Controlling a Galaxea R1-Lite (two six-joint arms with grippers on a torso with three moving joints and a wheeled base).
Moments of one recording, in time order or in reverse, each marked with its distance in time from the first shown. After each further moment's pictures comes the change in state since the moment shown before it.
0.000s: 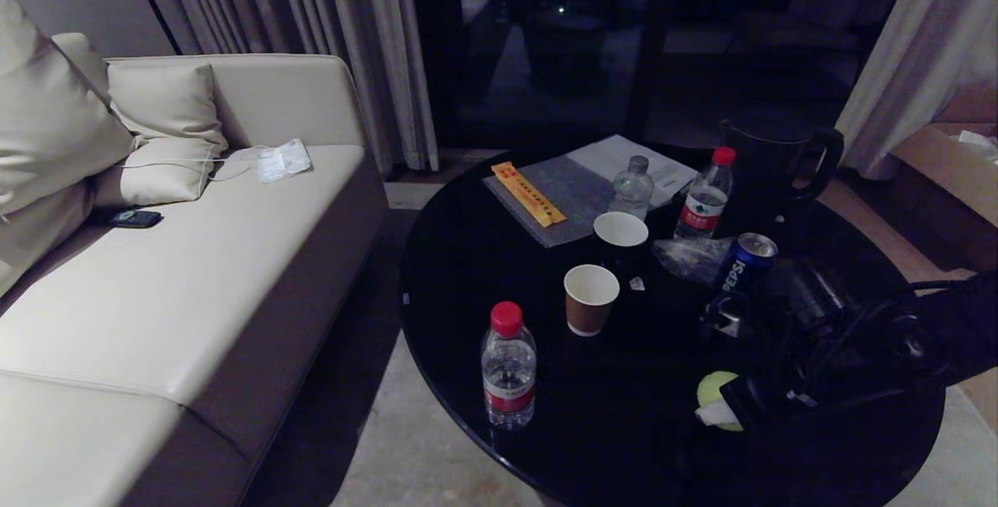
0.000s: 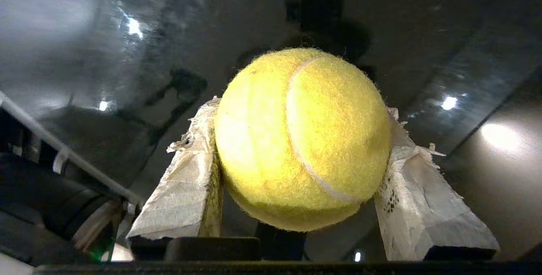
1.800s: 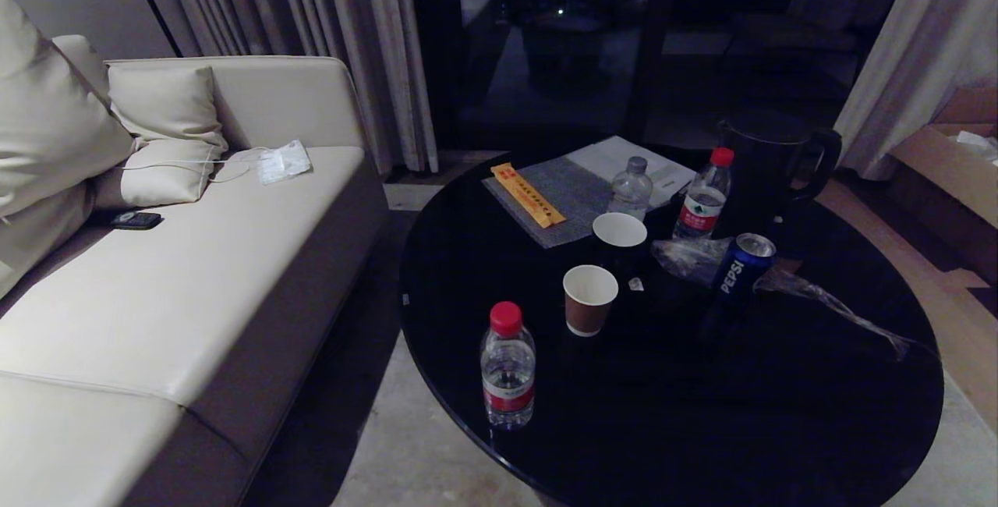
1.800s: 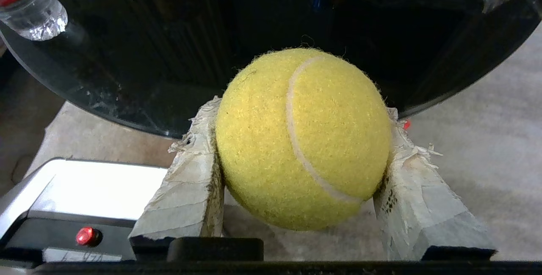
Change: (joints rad) left arm 0.000 0.000 0.000 0.000 0.000 -0.001; right arm -0.139 -1.582 0.772 -0.001 -0.134 0.190
